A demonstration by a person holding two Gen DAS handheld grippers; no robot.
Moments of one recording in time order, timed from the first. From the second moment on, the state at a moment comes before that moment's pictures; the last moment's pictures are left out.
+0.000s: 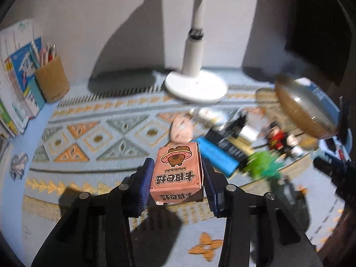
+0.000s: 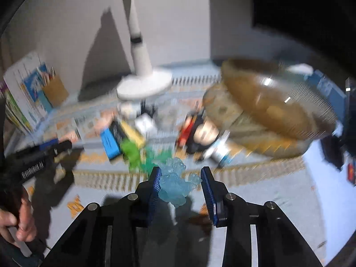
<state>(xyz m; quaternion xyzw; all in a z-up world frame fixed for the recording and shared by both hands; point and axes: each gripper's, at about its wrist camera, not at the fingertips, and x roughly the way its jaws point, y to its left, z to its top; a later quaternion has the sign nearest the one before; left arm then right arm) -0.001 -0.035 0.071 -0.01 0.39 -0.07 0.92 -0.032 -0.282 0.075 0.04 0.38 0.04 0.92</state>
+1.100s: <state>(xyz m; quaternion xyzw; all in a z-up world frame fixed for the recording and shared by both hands) 0.072 -0.328 0.075 0.09 0.38 -0.30 0.87 0.029 -0.447 0.073 0.12 0.43 -0.07 0.89</state>
